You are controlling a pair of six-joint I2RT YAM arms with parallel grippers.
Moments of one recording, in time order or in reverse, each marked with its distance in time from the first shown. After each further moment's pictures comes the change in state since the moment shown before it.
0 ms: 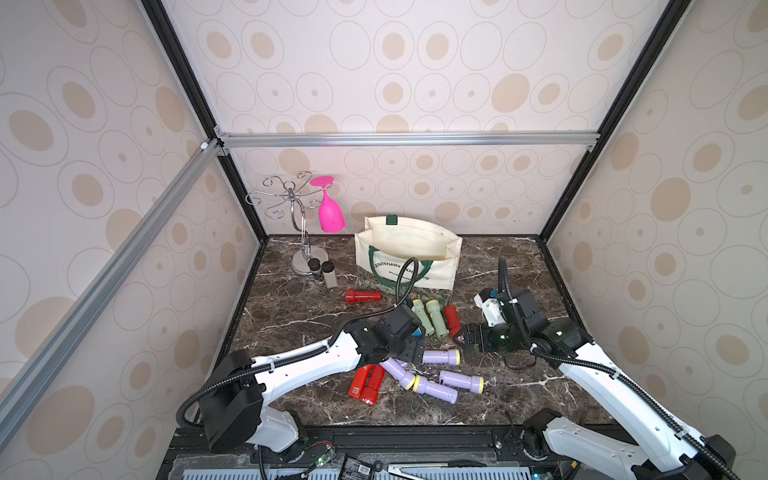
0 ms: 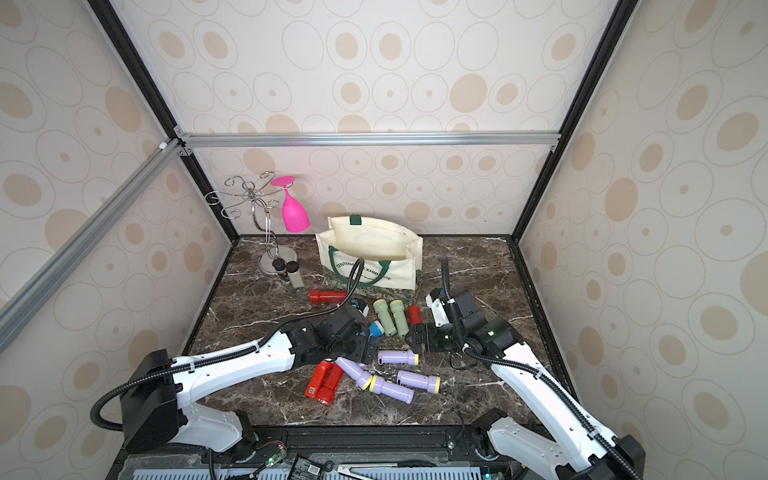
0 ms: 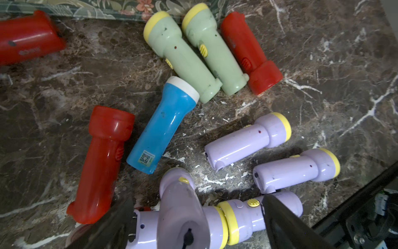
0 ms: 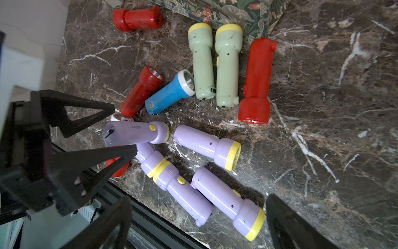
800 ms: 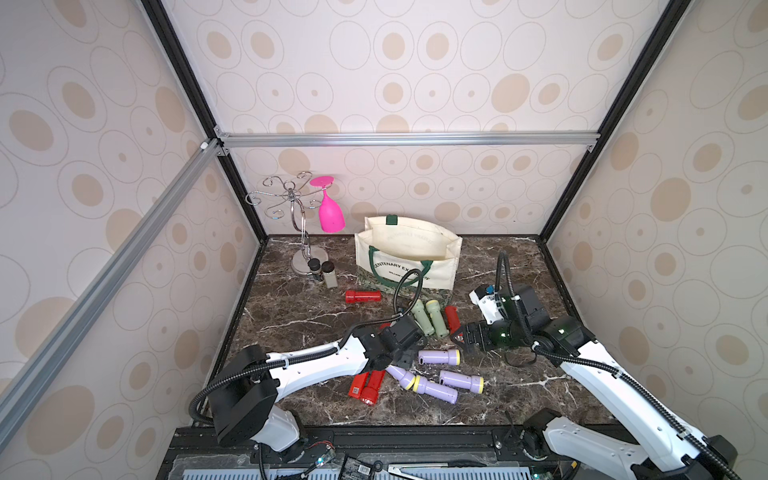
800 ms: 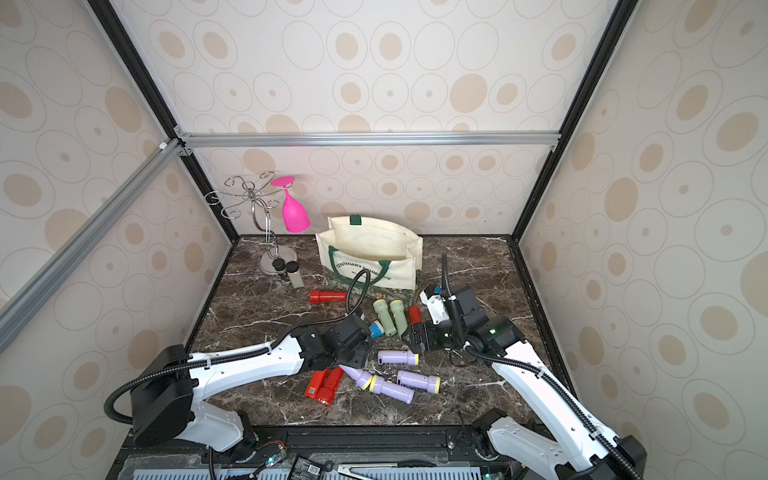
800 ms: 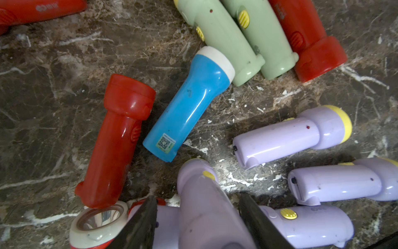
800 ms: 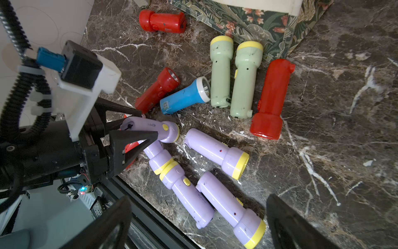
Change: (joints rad) left arm -0.023 0.043 -0.060 0.000 -0.077 -0.087; right arm 0.000 0.016 0.034 0.016 -0.043 -0.101
